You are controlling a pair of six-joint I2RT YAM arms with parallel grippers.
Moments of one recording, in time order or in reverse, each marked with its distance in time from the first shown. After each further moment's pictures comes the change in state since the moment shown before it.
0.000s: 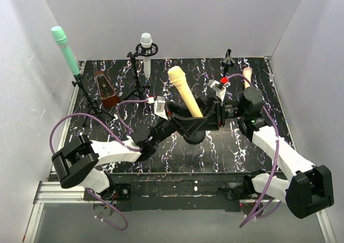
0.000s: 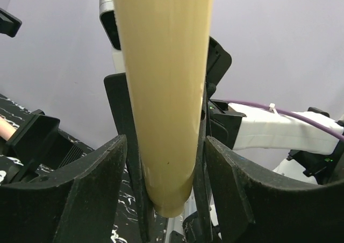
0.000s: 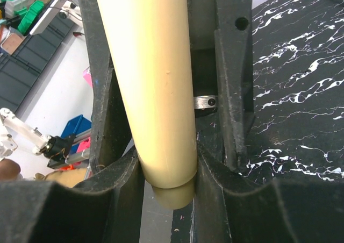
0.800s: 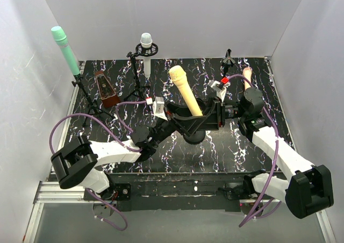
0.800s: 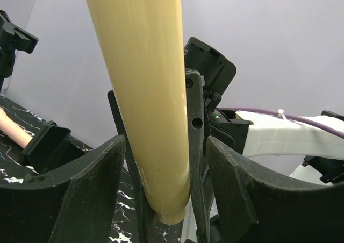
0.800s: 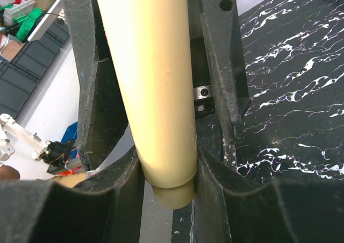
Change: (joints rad) left arm -0.011 -0.006 0.000 0.005 -0.051 0.077; right arm -0.012 0.000 -0.023 0.023 0.020 0.019
